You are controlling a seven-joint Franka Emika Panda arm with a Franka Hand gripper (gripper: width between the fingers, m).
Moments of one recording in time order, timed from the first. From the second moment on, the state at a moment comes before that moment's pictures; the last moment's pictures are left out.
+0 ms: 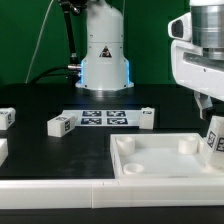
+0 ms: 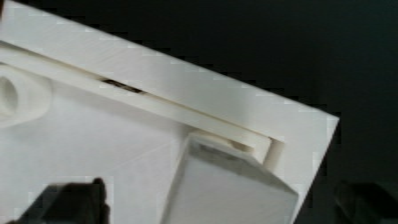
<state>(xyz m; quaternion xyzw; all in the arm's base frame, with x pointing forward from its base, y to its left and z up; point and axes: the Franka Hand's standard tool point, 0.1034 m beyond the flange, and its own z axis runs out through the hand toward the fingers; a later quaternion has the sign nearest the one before) 0.619 0.132 0.088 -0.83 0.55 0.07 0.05</state>
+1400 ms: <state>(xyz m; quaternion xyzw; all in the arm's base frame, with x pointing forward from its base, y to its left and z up) 0.623 0.121 0.084 -1.00 -0.03 0.04 0.03</state>
